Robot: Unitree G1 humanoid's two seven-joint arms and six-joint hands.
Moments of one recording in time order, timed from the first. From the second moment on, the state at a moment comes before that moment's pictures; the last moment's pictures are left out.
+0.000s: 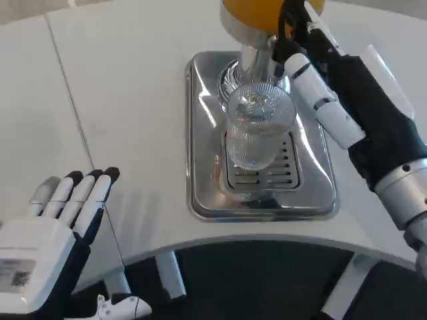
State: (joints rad) left arm 0.36 0.50 0.13 -0.44 0.87 -0.20 0.12; right arm -0.40 -0.20 0.04 -0.53 -0.20 0.37 0.24
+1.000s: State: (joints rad) left arm 0.34 0.49 0.10 -0.44 0.86 -0.21 0.12; right arm -0.47 -0.41 0.15 -0.62 -0.37 0.47 0.34
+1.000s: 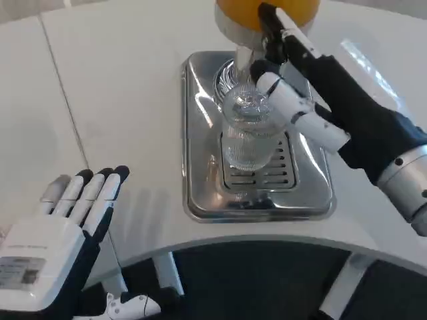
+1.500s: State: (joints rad) left arm 0.29 0.47 0.08 -0.41 0.87 -0.21 0.13; right arm -0.55 -0.50 0.28 -0.70 -0.76 0.55 0.53
